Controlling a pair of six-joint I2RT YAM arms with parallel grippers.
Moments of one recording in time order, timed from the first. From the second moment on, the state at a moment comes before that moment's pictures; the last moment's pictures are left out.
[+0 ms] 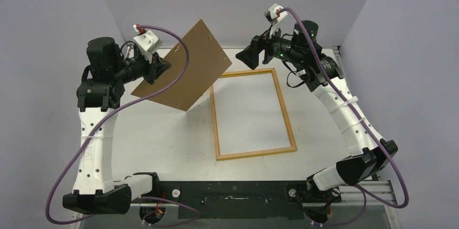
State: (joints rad) left arm -0.01 1.18 1.58 -0.77 0.72 0.37; right arm 0.44 1.46 1.69 -0.39 -0.54 0.06
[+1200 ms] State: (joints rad) left arm -0.01 1.26 1.76 -0.62 1.29 0.10; right arm 0.29 1.48 1.72 -0.42 -1.11 0.06
